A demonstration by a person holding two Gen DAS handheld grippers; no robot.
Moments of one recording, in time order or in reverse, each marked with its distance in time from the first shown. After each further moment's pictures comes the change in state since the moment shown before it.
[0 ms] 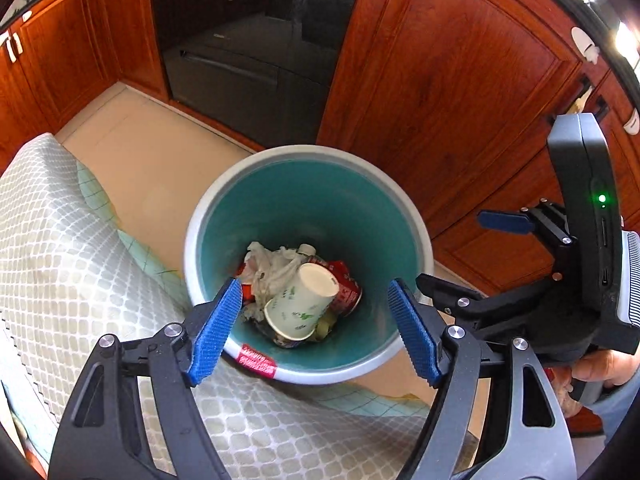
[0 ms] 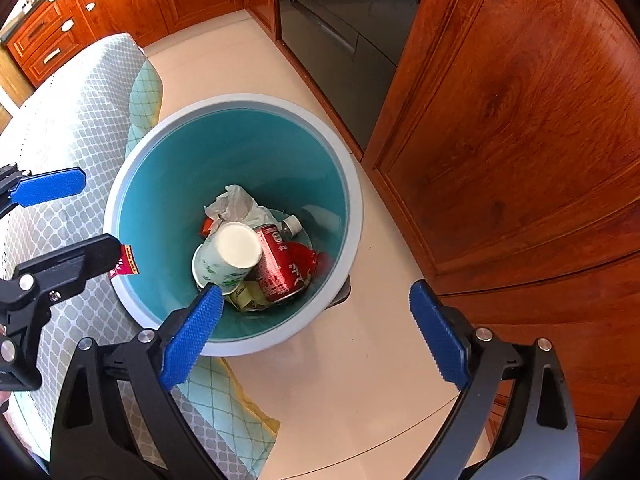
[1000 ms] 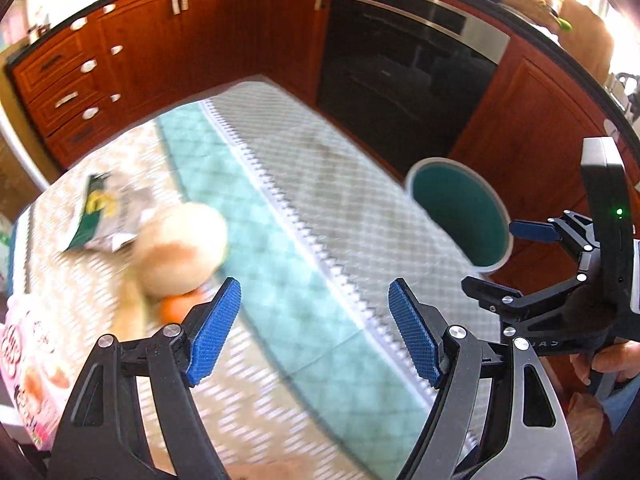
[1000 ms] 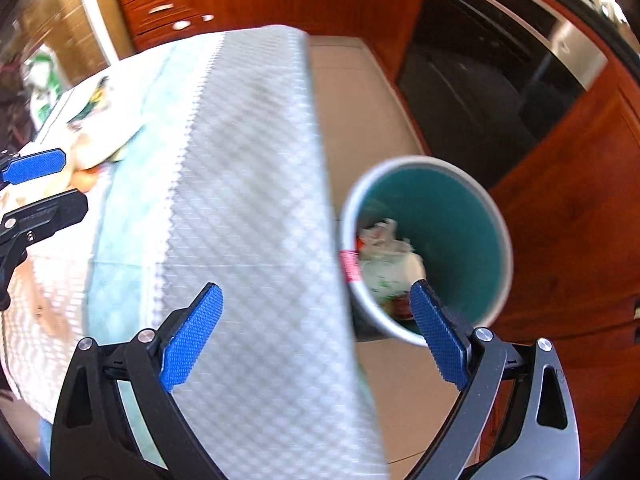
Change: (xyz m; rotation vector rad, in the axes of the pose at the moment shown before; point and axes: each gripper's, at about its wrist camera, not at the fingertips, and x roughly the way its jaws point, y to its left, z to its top) left arm -0.198 0.138 -0.170 -0.300 -0.143 0.256; right arm -0.092 0.213 -0.028 -0.320 -0.097 0.118
